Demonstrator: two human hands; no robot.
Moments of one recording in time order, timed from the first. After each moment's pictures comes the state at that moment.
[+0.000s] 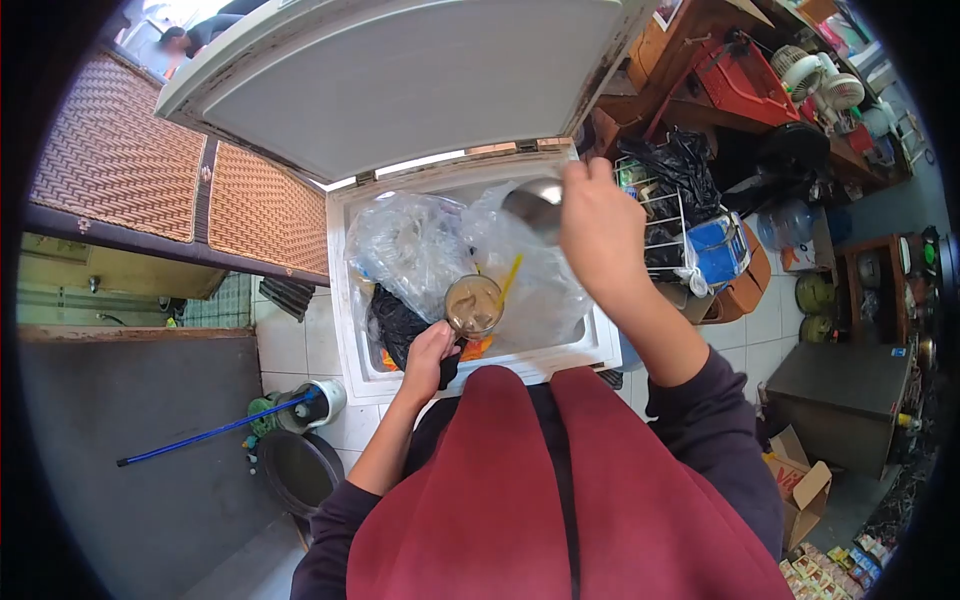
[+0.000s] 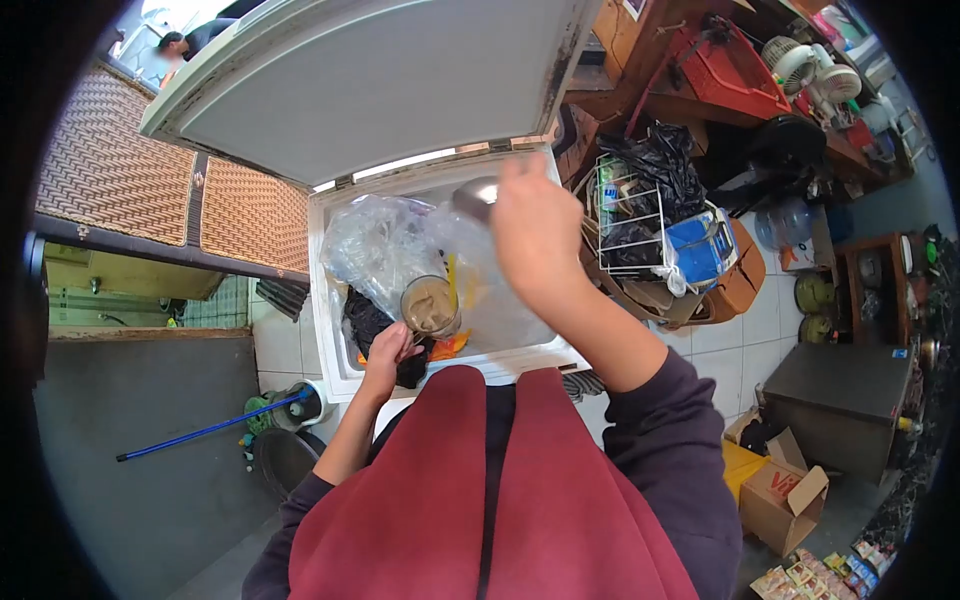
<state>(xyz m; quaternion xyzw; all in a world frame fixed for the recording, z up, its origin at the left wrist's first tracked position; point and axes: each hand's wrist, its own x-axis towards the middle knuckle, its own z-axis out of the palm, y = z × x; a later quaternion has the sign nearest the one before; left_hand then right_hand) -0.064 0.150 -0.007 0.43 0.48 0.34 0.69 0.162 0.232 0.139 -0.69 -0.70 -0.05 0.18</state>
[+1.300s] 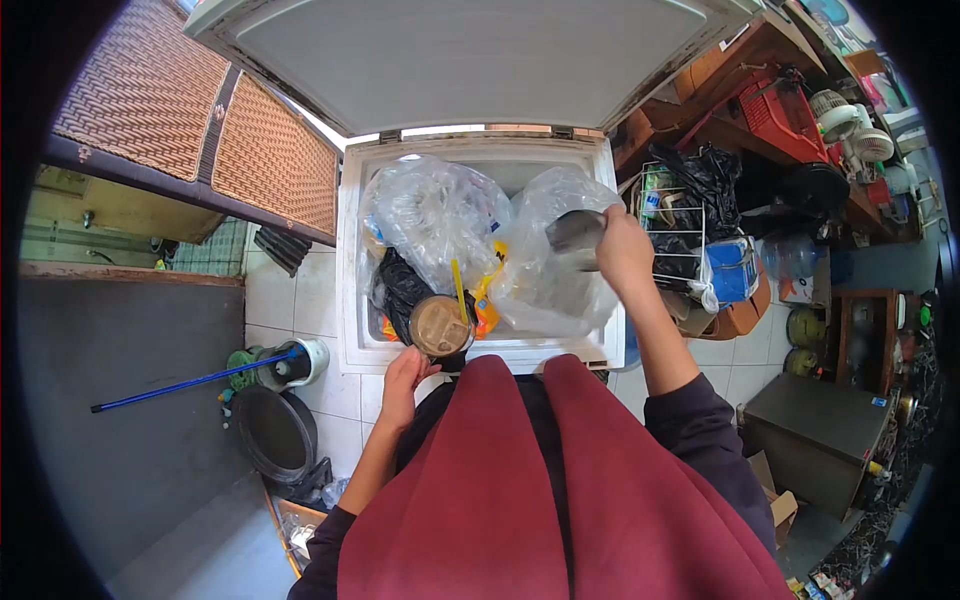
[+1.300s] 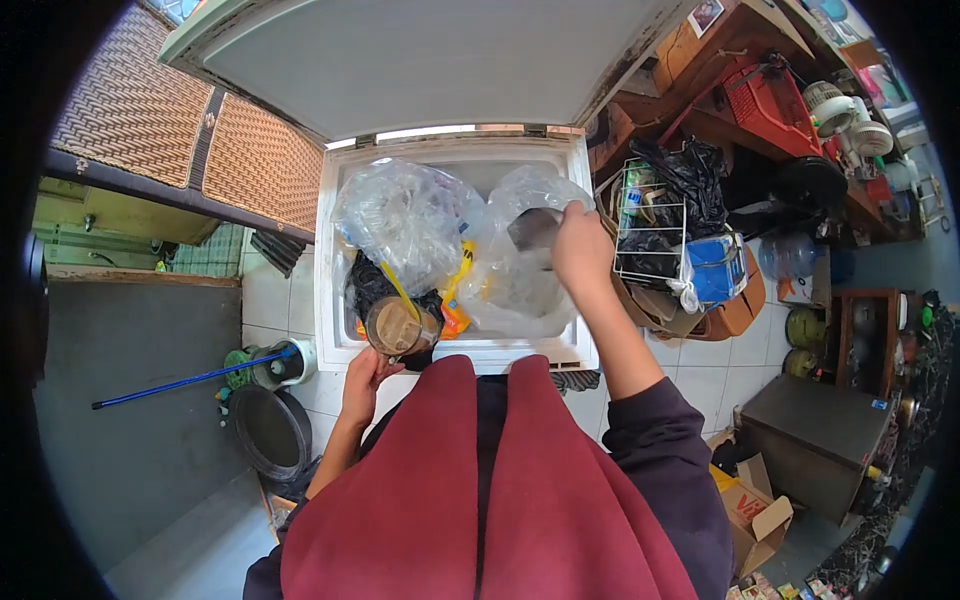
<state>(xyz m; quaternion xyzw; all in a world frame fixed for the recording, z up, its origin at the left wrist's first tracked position) -0.096 0.088 0.006 0.33 0.50 0.44 0.67 0.189 0.236 0.034 -0.75 -0.66 0.06 0.10</state>
